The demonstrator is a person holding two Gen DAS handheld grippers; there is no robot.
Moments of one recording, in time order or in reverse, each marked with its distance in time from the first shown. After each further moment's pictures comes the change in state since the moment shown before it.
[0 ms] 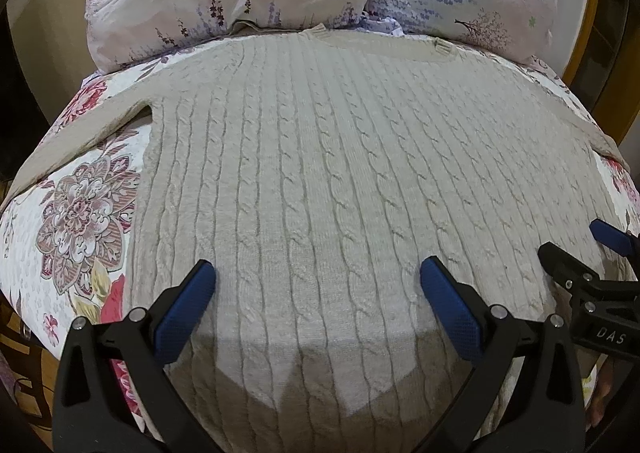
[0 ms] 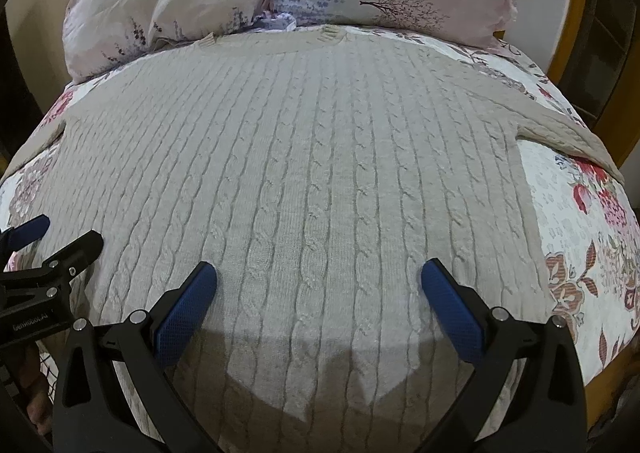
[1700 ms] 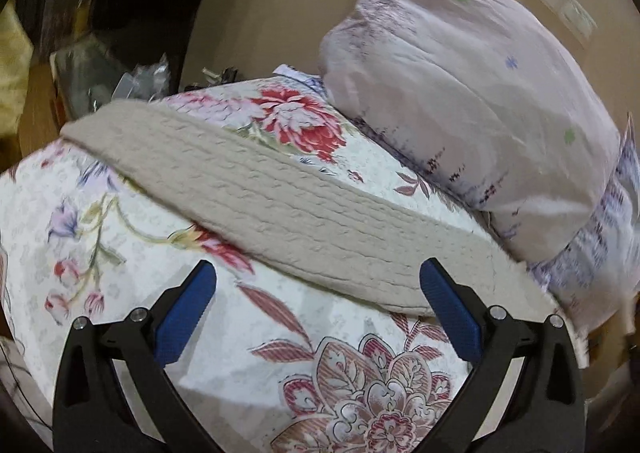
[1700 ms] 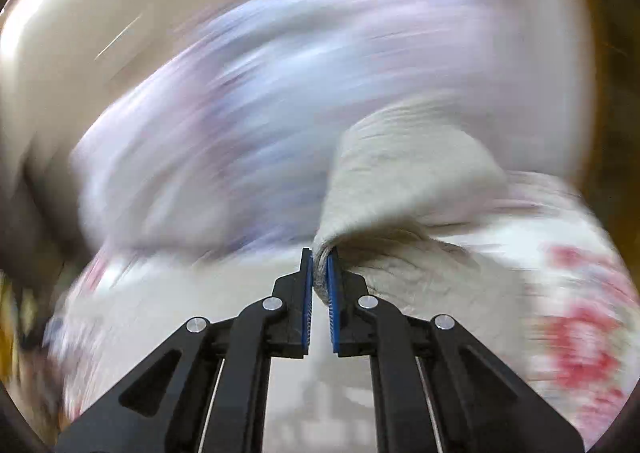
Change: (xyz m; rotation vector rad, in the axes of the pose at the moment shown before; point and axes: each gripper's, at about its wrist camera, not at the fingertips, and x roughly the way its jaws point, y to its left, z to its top) left arm 0.000 0.308 0.030 -0.707 -0.287 0.022; right arm -0.030 -0.075 0.171 -0.011 -0.351 0.305
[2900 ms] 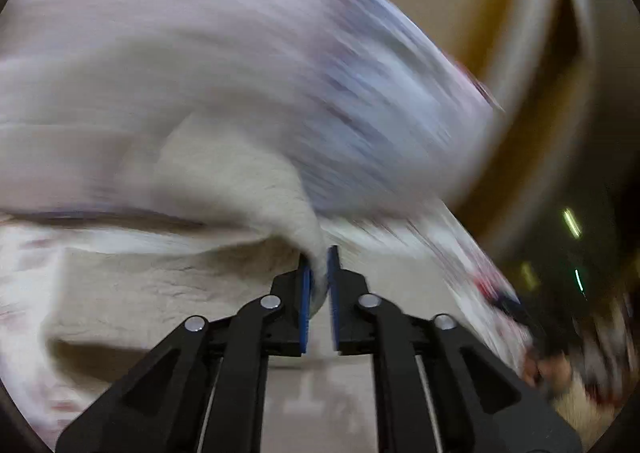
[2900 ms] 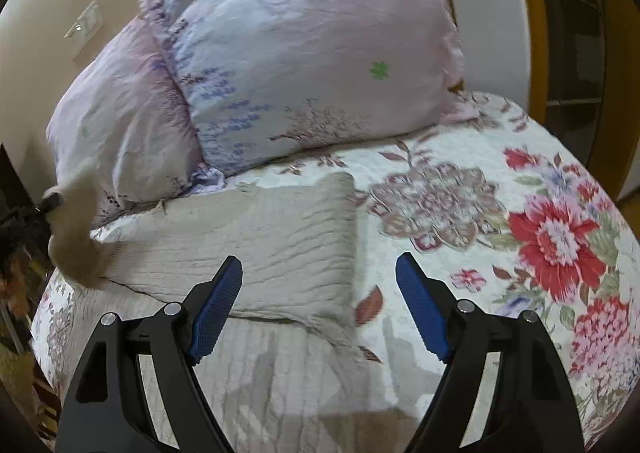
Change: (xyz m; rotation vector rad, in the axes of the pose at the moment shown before) left arm -0.011 -0.318 -0.072 0.660 0.227 -0.674; right arm -0.019 -0.092 -0.056 0.214 0.075 -0.172
